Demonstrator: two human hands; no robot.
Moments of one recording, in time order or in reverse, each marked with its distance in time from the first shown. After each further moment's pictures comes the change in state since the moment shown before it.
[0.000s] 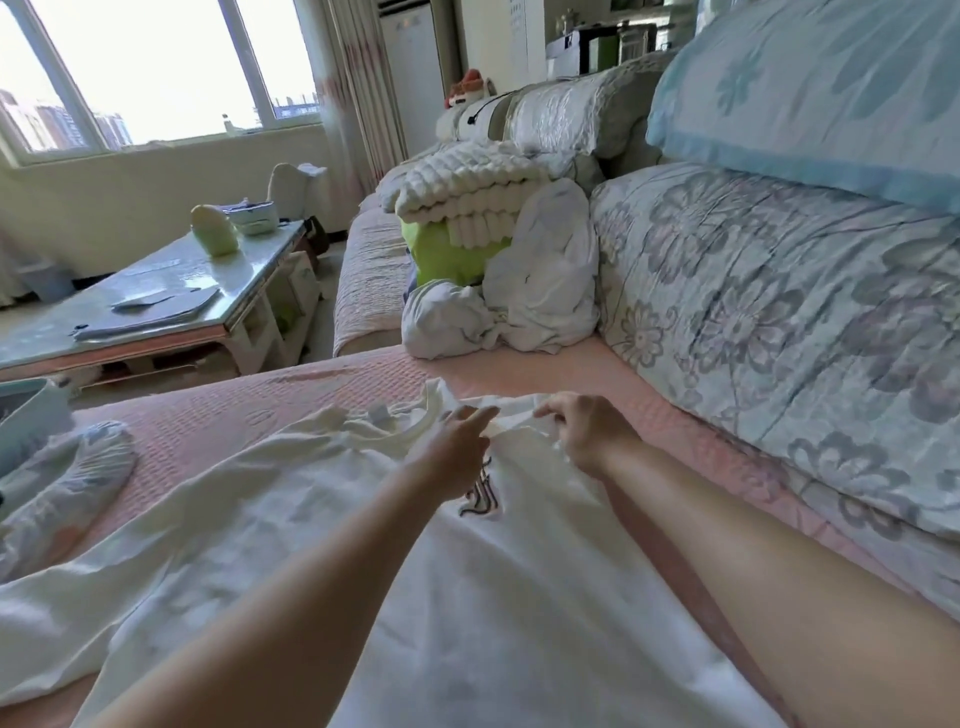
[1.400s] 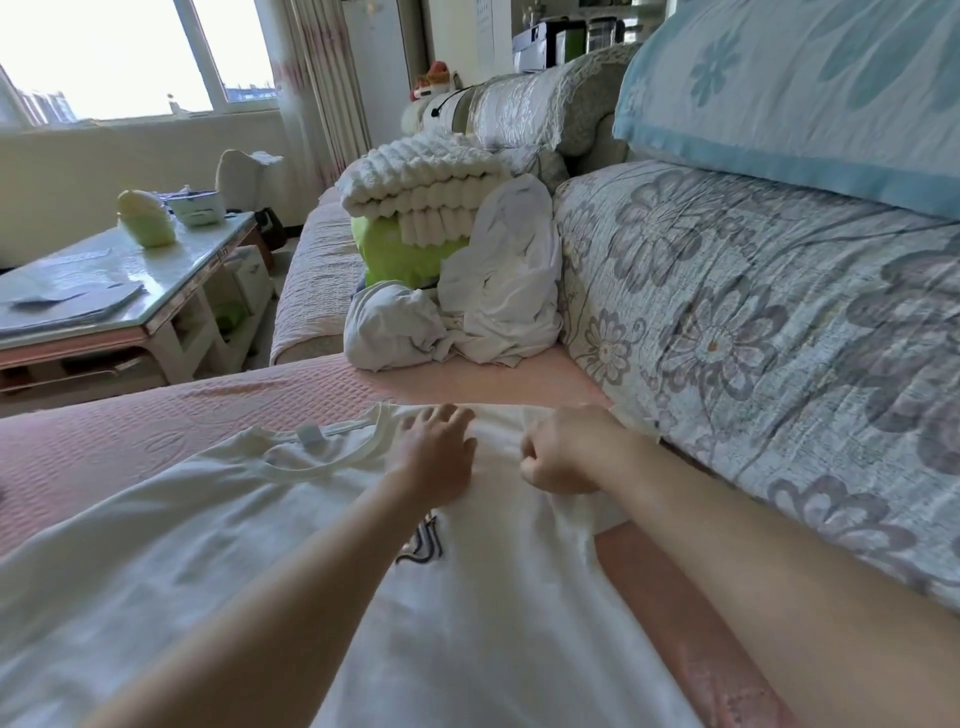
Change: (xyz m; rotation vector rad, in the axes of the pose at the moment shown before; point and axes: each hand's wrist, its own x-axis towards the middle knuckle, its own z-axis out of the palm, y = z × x) left_hand 0.081 0.013 0.042 0.209 0.157 0.049; right_hand 0.026 0.012 -0.038 -0.556 -0.381 -0.024
